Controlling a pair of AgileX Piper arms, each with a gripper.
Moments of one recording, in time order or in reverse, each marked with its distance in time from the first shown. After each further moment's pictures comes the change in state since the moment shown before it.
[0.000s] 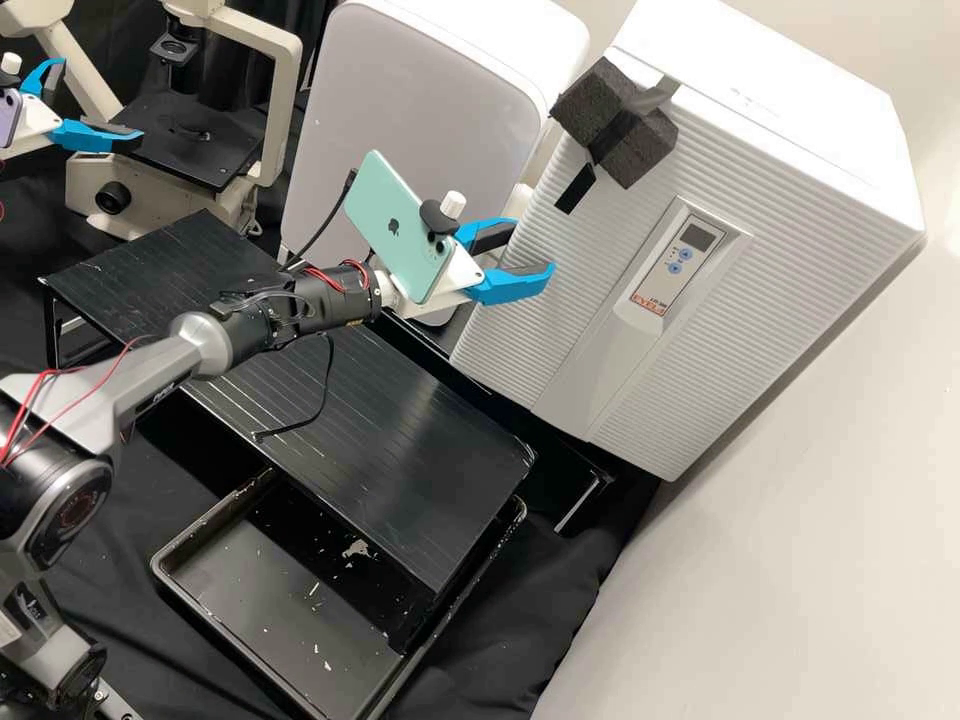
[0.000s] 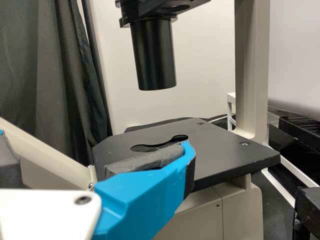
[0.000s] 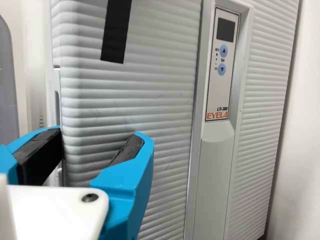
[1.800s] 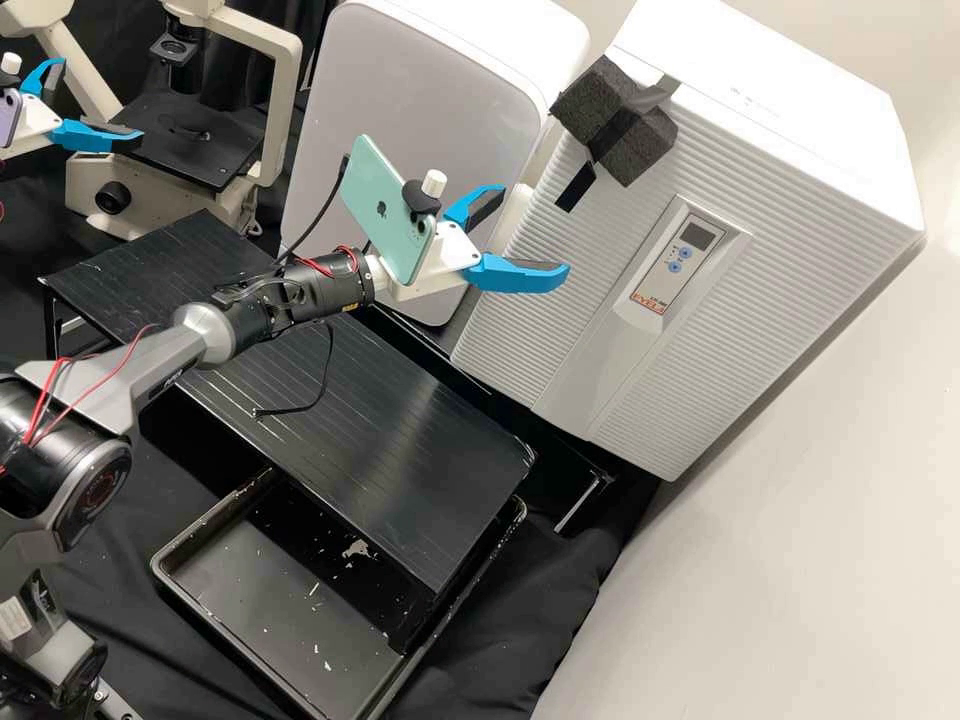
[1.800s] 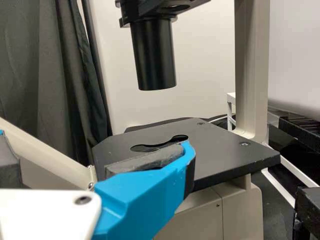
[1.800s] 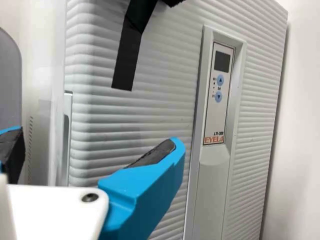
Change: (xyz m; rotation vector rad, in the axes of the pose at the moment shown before) left arm 0.000 0.000 0.000 0.000 0.000 0.000; right arm 0.003 -0.017 -0.014 -0.048 0.080 0.098
